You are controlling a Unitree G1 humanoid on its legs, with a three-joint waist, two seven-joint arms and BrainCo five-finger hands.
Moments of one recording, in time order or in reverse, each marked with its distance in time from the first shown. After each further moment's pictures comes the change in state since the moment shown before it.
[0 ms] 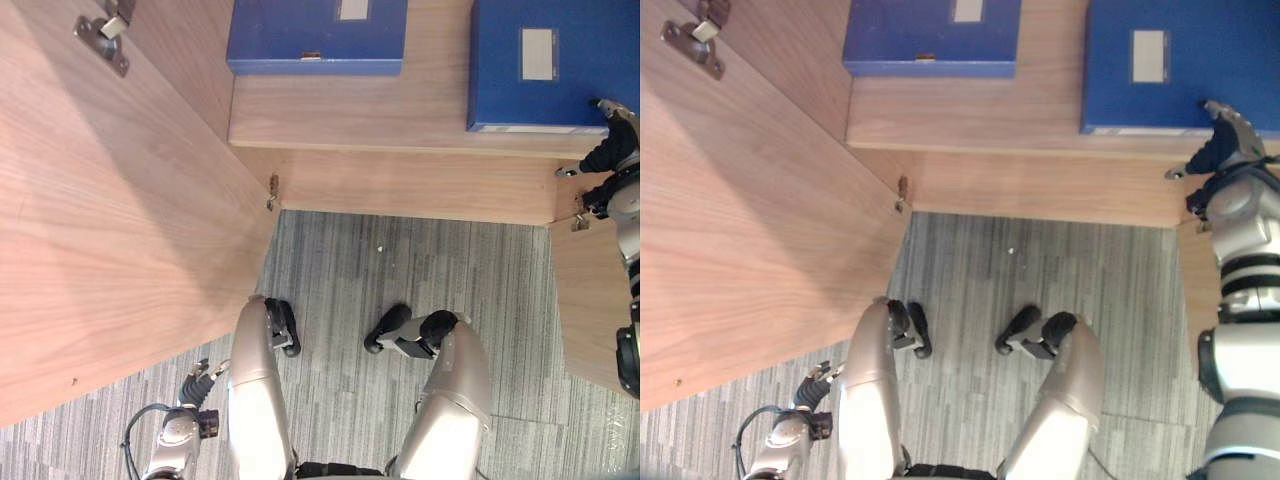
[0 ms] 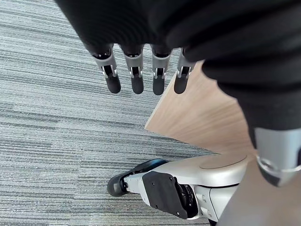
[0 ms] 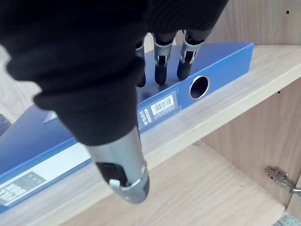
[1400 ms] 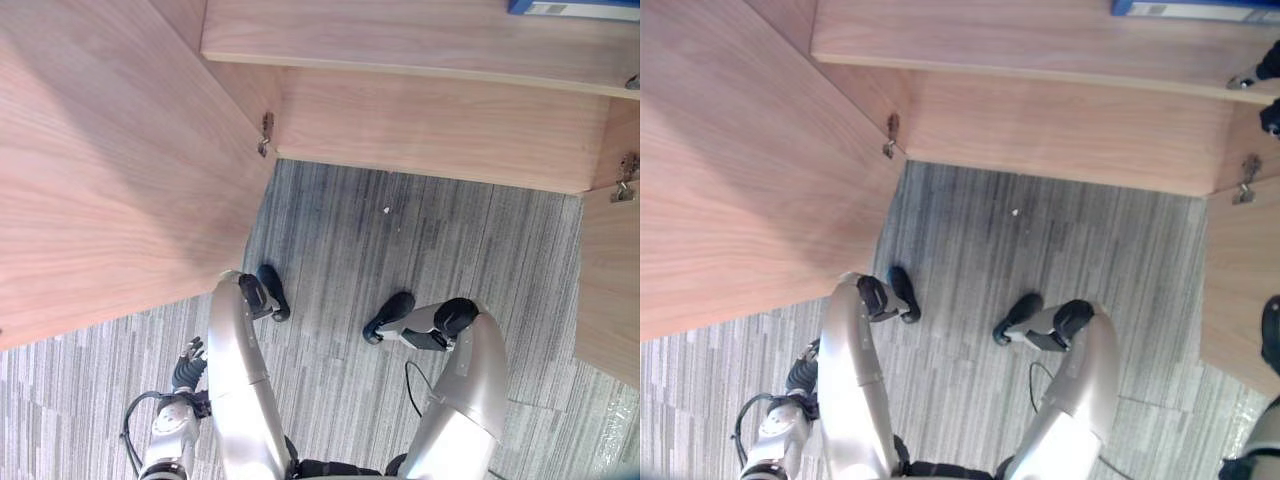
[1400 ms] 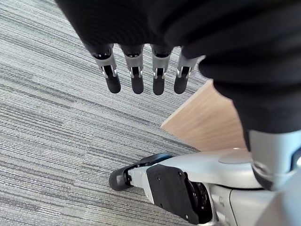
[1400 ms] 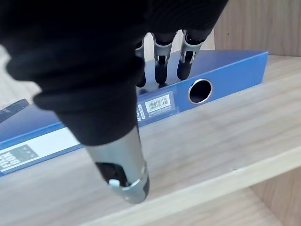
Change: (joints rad) left arm 0.007 -0.035 0.127 -0.154 -0.078 0.012 -0.031; right arm -0.285 -0.200 0.225 -0.069 0.074 0.011 0.071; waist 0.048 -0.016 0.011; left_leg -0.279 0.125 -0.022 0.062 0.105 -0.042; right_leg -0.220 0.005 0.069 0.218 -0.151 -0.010
